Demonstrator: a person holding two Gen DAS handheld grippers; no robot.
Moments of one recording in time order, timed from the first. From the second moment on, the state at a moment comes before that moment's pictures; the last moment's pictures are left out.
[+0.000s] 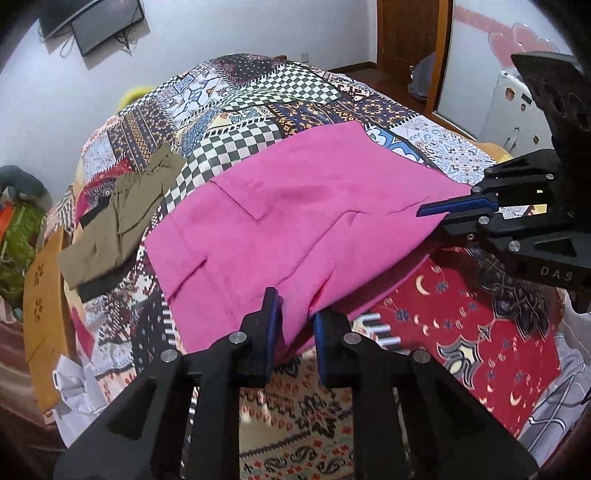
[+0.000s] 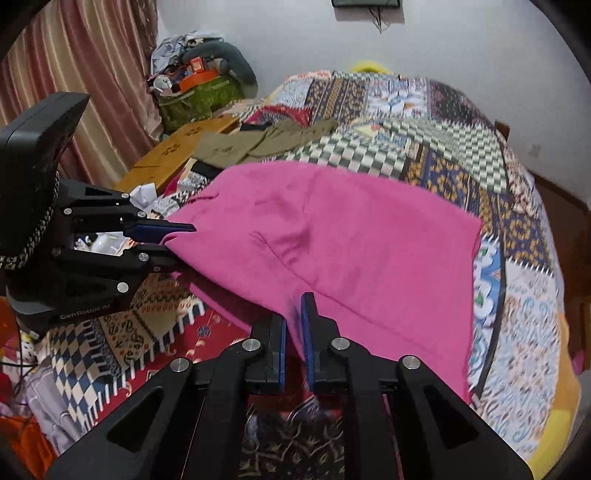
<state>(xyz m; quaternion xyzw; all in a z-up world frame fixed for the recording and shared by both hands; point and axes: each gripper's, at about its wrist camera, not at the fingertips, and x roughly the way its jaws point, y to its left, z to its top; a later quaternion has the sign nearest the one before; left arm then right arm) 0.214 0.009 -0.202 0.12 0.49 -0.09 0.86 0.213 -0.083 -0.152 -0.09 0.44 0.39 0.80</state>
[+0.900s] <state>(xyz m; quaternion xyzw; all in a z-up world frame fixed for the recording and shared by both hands) 0.242 0.054 -0.209 0.00 0.50 -0.05 0.86 0.237 -0.065 -0.163 -0.02 0.49 0.36 0.79</state>
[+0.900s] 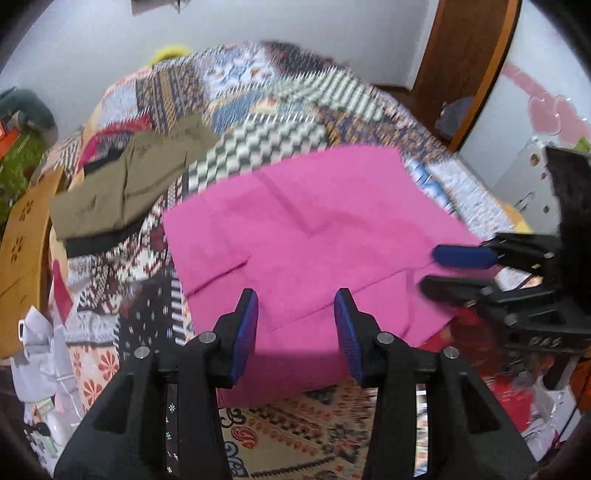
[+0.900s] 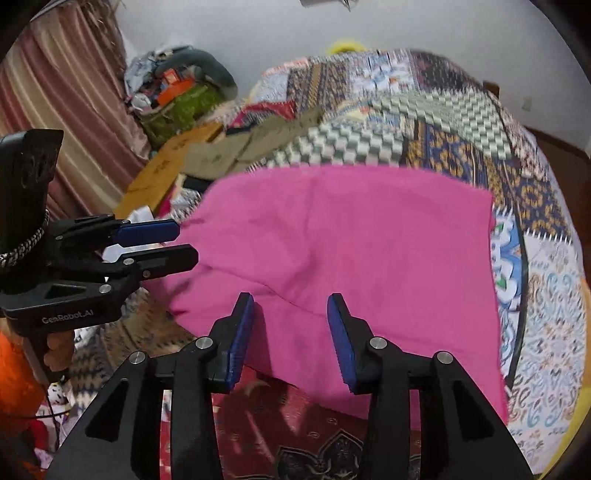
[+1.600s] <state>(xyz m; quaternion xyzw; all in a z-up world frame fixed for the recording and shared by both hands) 0.198 0.084 -0.211 0.01 0.48 -0.05 0.88 0.230 -0.168 -0.183 0.02 0.50 0.28 0.82</state>
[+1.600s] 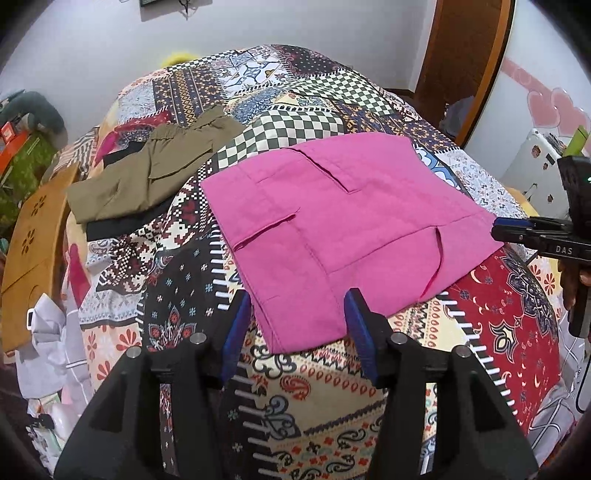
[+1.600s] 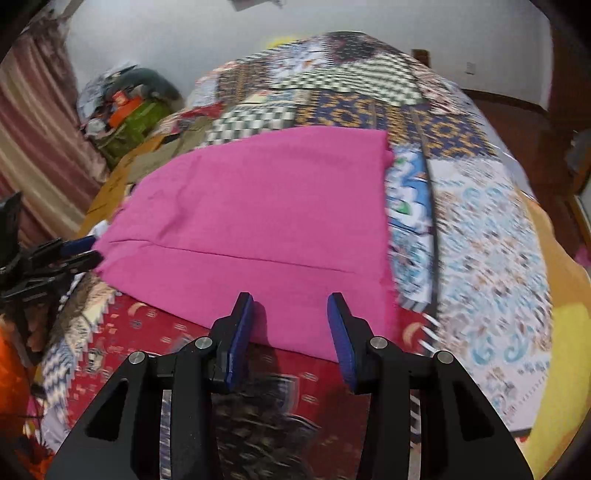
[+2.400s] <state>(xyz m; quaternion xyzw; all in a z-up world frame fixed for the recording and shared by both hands) 0.256 0.163 -0.174 -0.04 0.46 0.06 0.89 0.281 -0.211 -0.143 0.04 0.47 0.22 0.85</state>
